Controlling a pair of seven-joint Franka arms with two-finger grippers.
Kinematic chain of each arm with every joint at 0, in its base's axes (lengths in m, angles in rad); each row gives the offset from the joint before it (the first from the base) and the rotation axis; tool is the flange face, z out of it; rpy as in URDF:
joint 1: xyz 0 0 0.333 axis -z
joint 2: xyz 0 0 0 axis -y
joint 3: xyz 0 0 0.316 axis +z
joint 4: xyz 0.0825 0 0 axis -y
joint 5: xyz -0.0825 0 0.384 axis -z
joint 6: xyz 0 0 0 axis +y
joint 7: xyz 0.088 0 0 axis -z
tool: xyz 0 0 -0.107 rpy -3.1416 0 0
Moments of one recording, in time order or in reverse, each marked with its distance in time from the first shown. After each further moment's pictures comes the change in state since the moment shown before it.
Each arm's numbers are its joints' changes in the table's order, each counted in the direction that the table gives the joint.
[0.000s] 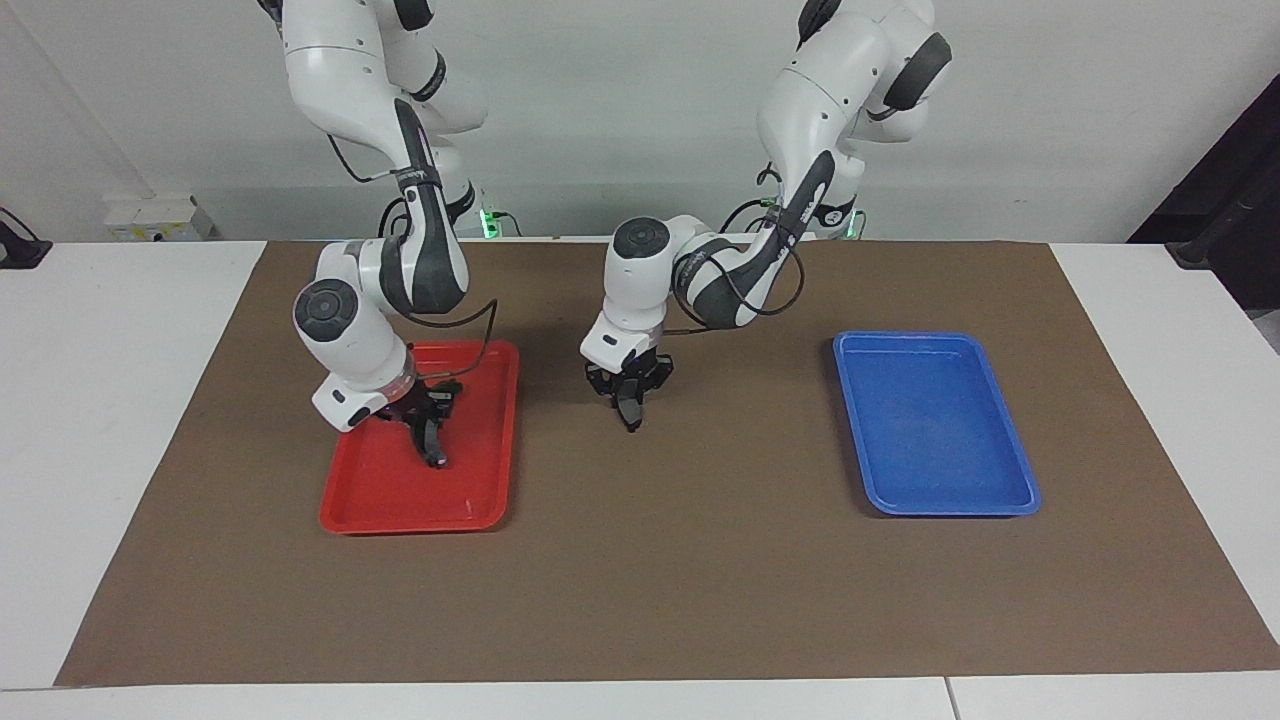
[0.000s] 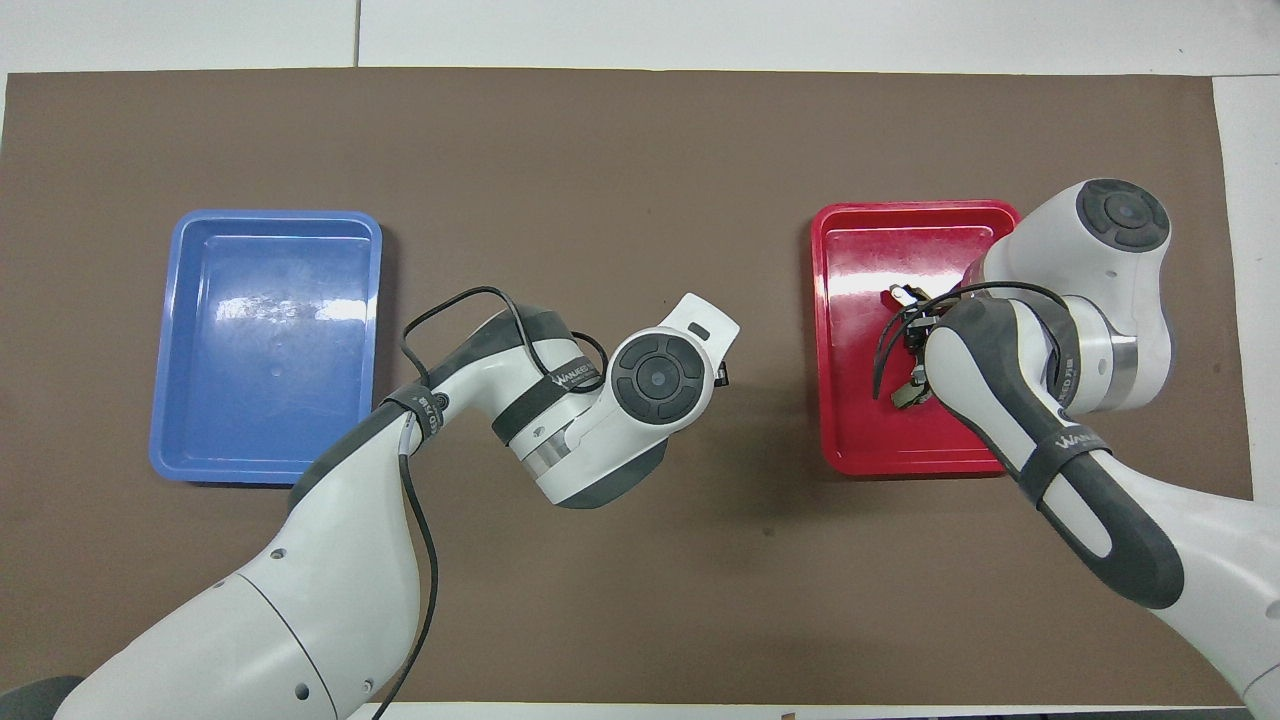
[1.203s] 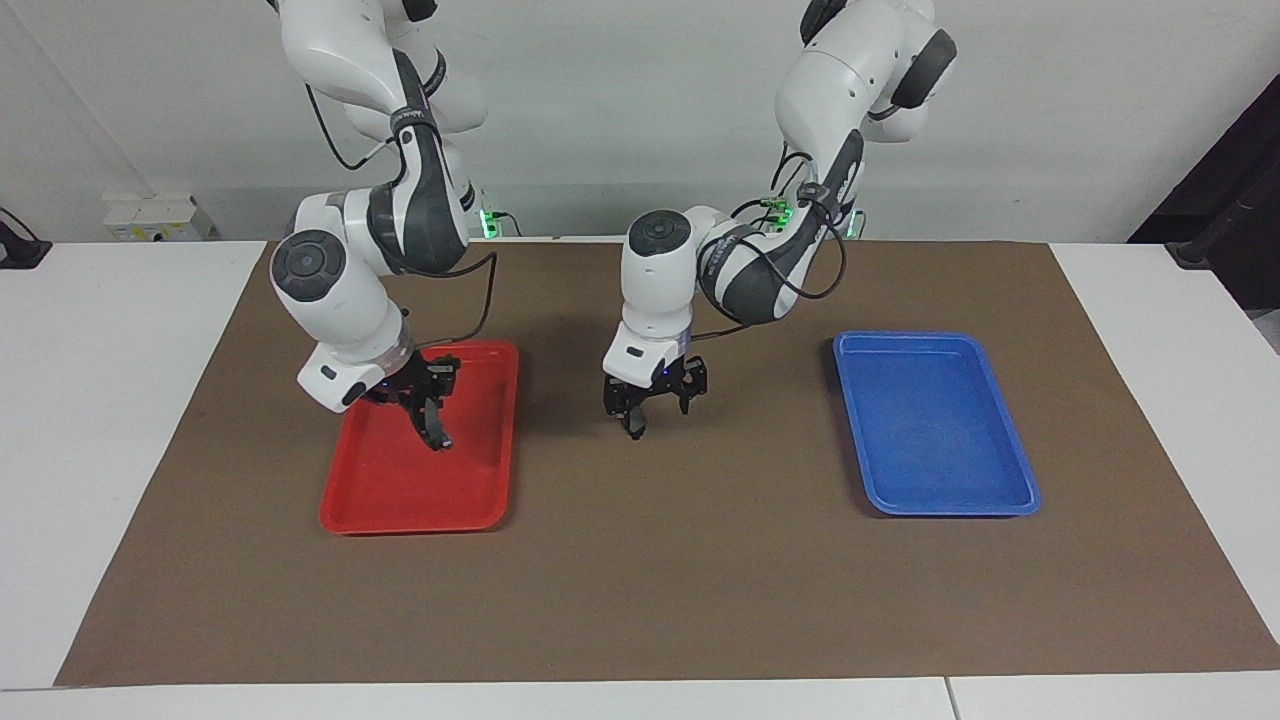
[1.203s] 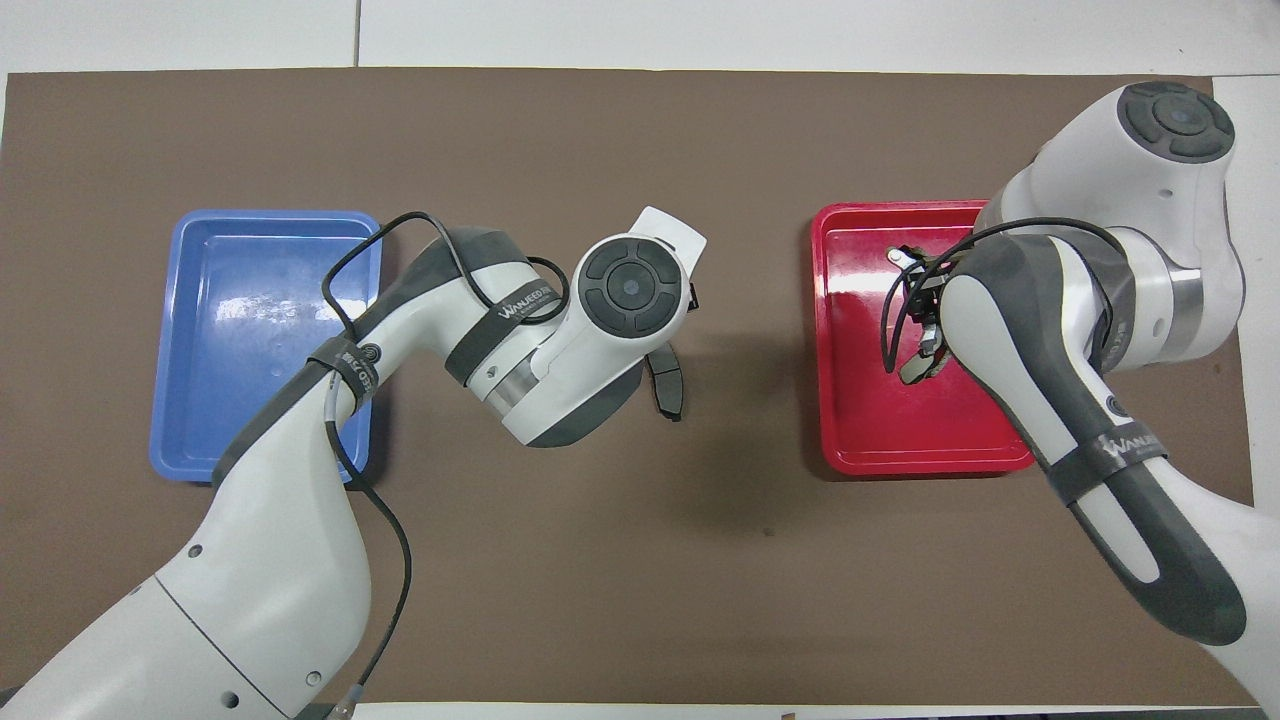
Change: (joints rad) left arm -0.014 0.027 0.061 0.189 -0.013 0.230 0.016; right arm -0.055 0.030 0.011 0.229 0.003 0.251 -0.020
